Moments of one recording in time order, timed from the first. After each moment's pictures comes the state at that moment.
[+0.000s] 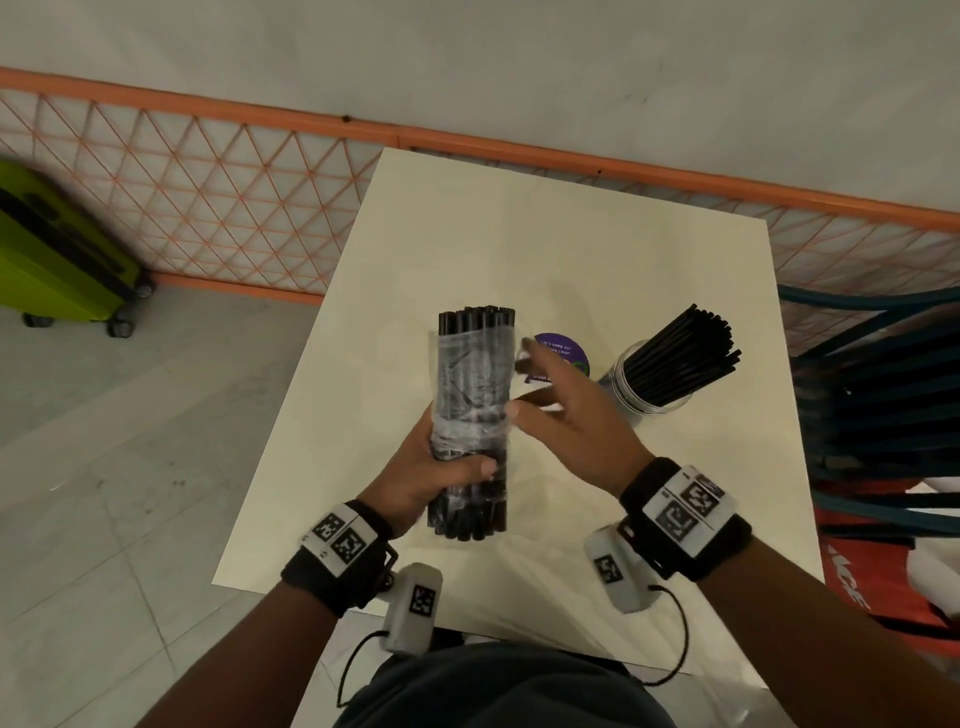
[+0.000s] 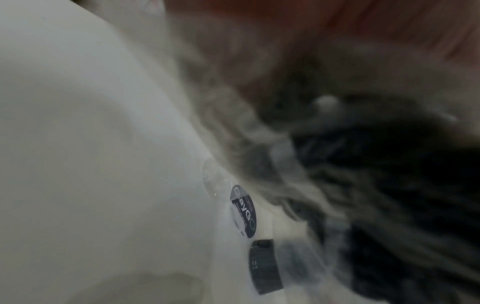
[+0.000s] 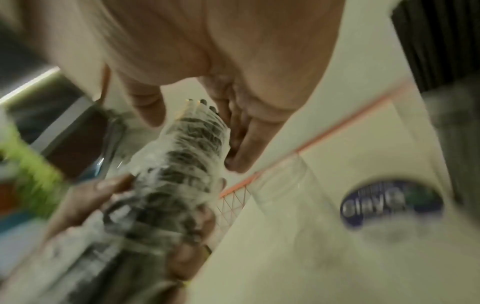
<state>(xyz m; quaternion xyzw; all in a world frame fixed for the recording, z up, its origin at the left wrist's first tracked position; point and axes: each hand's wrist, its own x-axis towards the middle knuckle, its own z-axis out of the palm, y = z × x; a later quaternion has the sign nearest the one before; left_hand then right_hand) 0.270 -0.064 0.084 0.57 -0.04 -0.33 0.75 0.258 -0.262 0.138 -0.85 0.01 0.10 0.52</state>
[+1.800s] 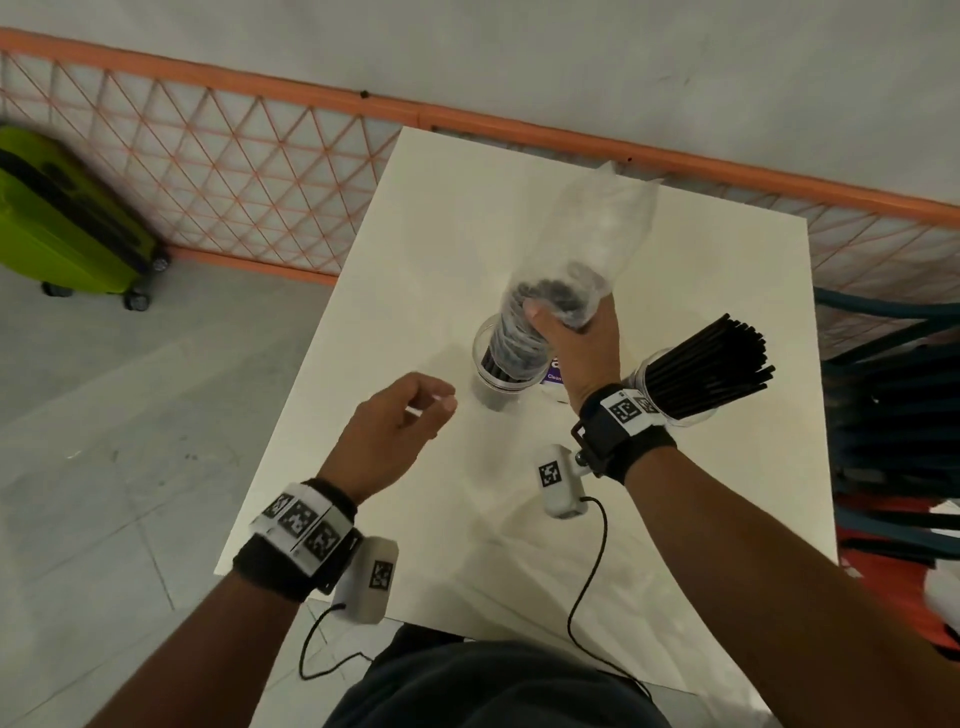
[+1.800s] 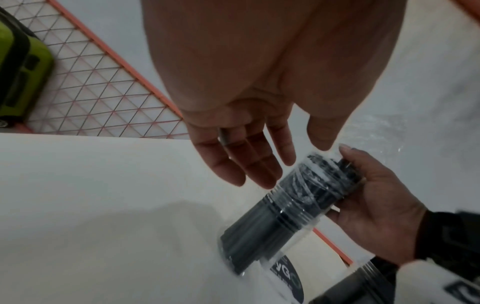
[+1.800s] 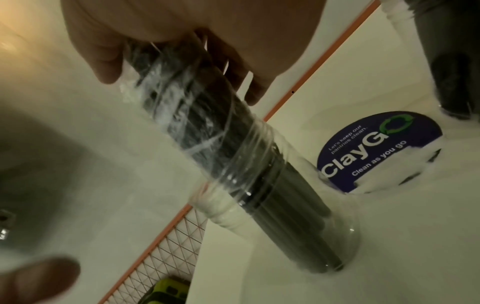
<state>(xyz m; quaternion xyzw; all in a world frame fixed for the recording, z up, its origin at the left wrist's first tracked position) 0.309 -0.034 0.092 0.84 -0.03 -0.21 0.50 0.352 -0.262 0.097 -0.72 0.20 -0.09 0.66</state>
